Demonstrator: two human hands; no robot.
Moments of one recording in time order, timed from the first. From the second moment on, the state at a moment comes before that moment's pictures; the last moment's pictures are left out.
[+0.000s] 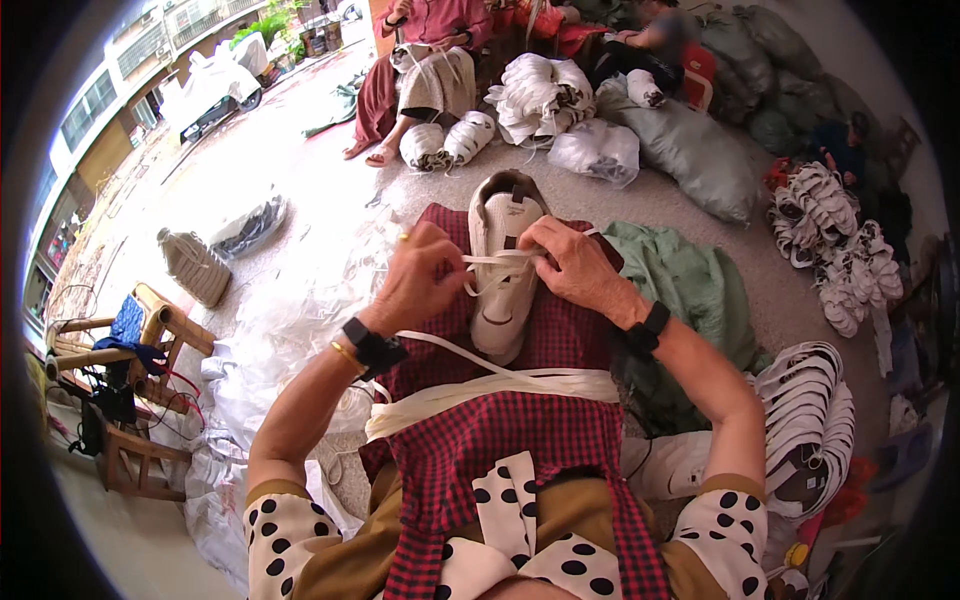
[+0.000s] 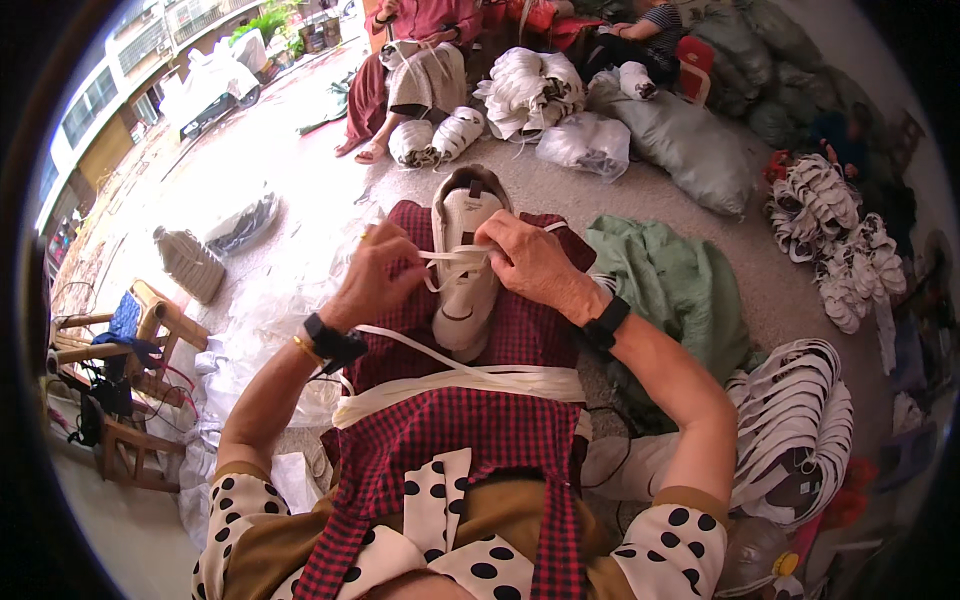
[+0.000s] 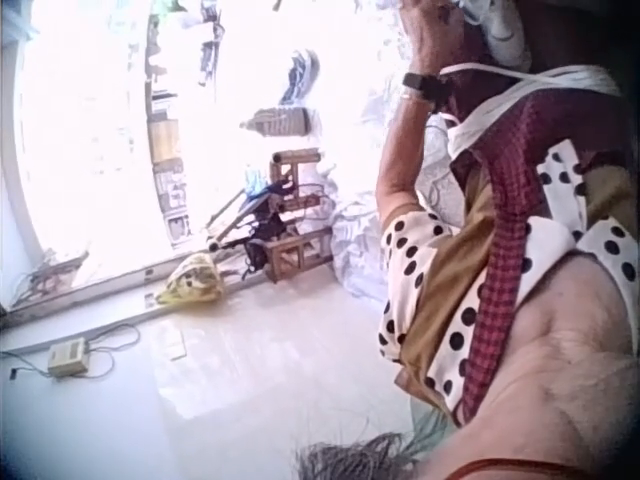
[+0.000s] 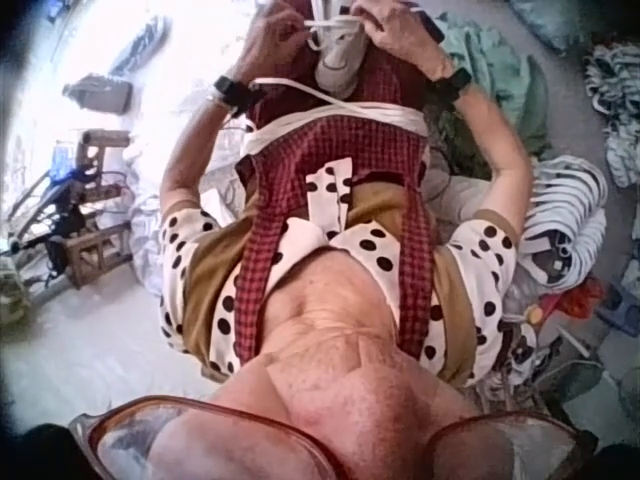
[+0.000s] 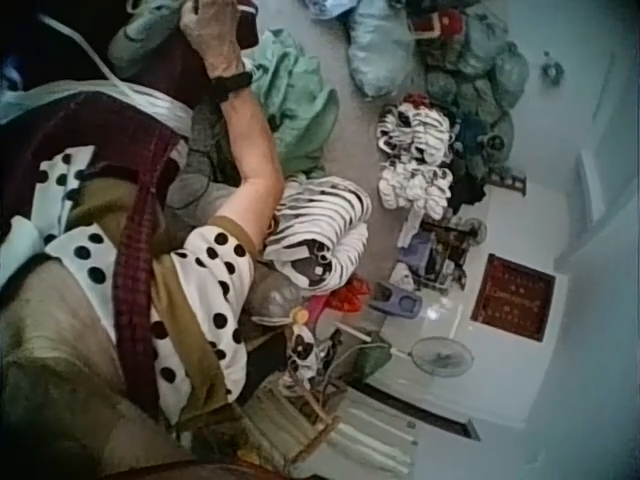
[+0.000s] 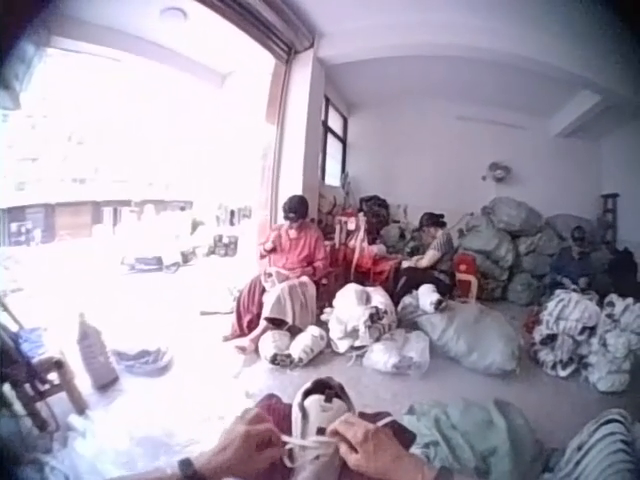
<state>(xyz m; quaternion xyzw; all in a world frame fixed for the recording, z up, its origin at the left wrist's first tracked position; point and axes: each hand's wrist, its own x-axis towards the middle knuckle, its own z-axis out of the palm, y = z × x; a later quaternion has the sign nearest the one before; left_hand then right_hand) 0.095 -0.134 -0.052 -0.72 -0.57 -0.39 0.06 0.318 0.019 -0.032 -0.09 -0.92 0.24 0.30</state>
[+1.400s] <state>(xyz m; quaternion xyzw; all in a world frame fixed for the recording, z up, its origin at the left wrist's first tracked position) 0.106 -0.118 -0.028 -0.62 -0.56 -0.44 -0.33 0.303 0.043 -0.037 -0.09 -0.86 0.41 0.28</state>
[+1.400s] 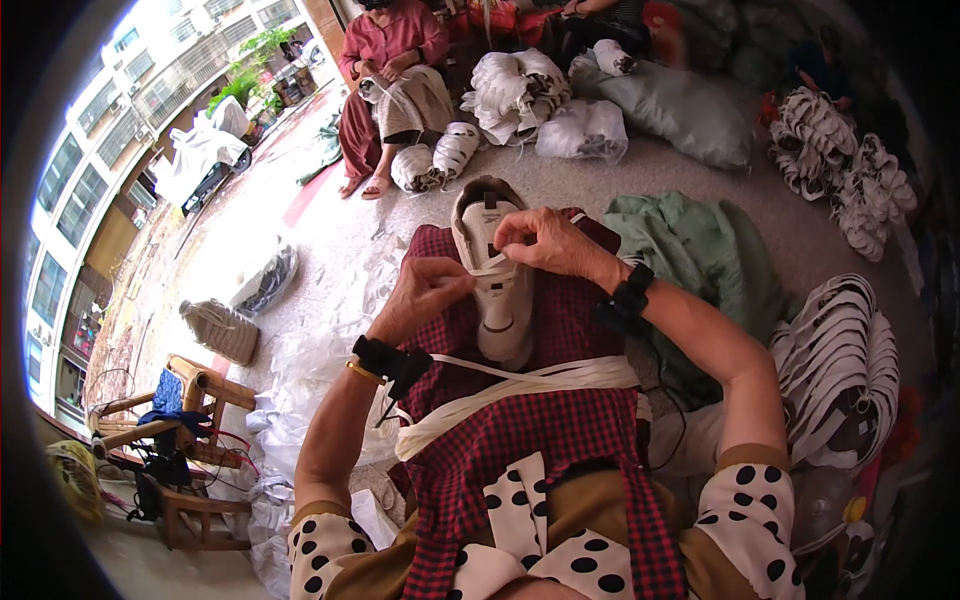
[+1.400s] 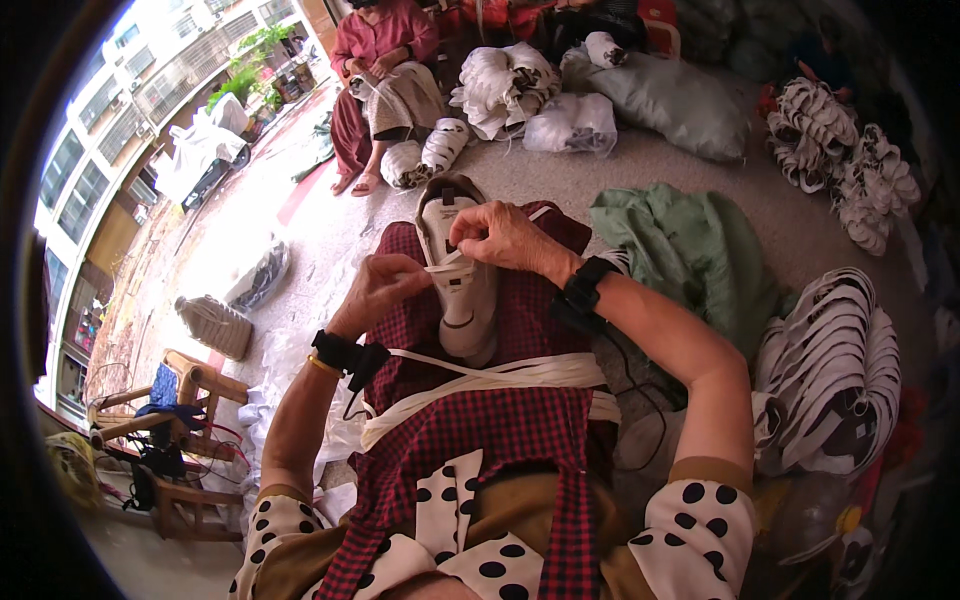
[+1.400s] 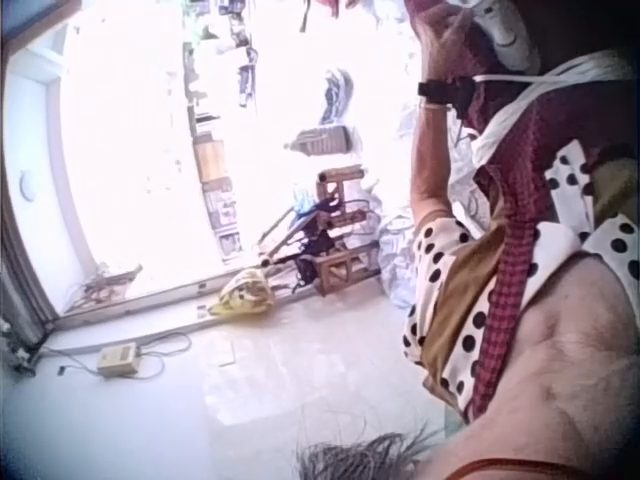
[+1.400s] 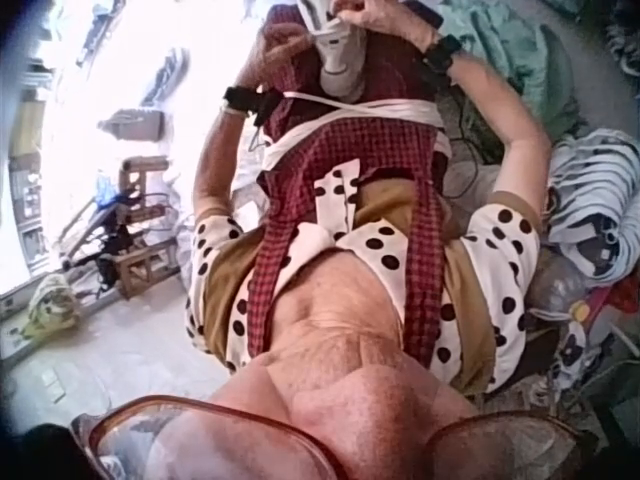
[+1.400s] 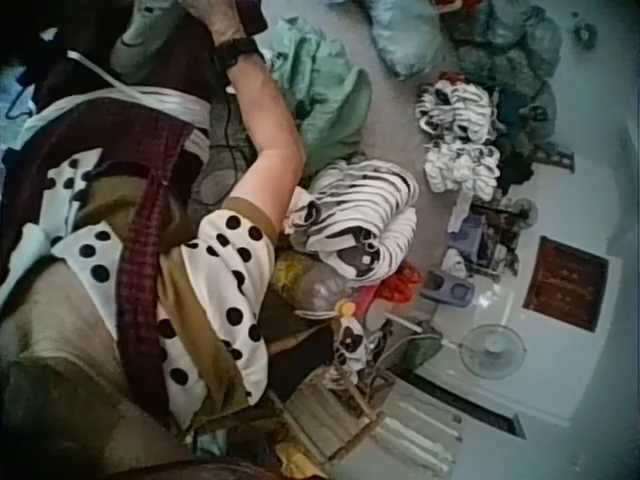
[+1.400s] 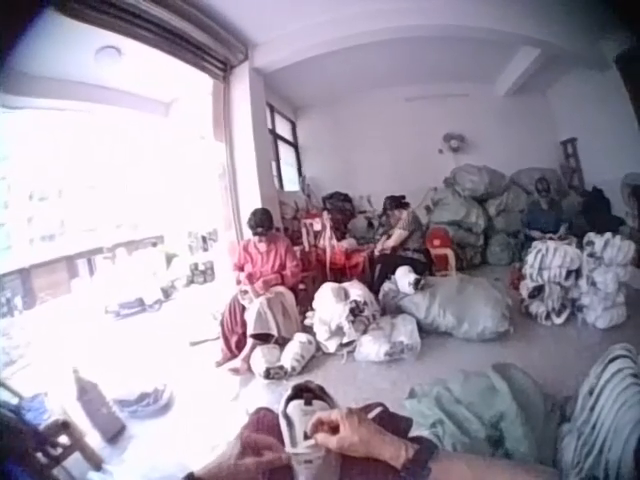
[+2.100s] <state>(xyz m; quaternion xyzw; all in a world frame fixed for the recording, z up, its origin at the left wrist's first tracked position) 0.098 -0.105 -0.057 -0.66 -0.63 -0.41 -0.02 0.402 0.081 -0.056 -0.26 -0.83 0.35 0.35</state>
